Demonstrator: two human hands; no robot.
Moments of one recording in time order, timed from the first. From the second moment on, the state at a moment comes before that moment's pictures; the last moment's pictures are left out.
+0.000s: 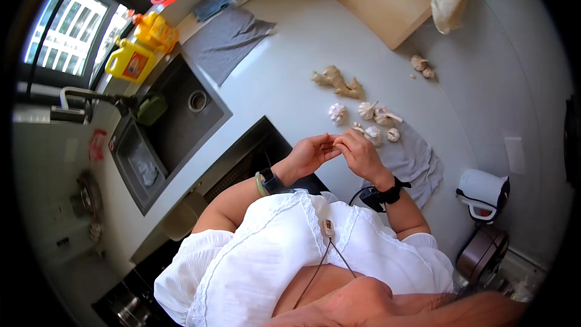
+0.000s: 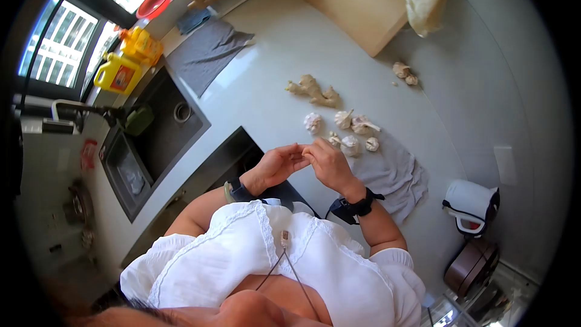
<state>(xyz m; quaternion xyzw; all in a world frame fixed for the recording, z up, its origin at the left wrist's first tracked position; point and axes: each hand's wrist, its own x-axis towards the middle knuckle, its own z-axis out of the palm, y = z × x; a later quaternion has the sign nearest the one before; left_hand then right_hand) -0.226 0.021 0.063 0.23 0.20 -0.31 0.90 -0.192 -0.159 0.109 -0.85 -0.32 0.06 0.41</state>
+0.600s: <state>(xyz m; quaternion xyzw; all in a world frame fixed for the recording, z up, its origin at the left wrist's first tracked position) -0.456 0.237 0.011 0.18 0.23 -0.13 0.95 -0.323 -0.013 0.129 -0.84 -0.34 0.19 0.39</state>
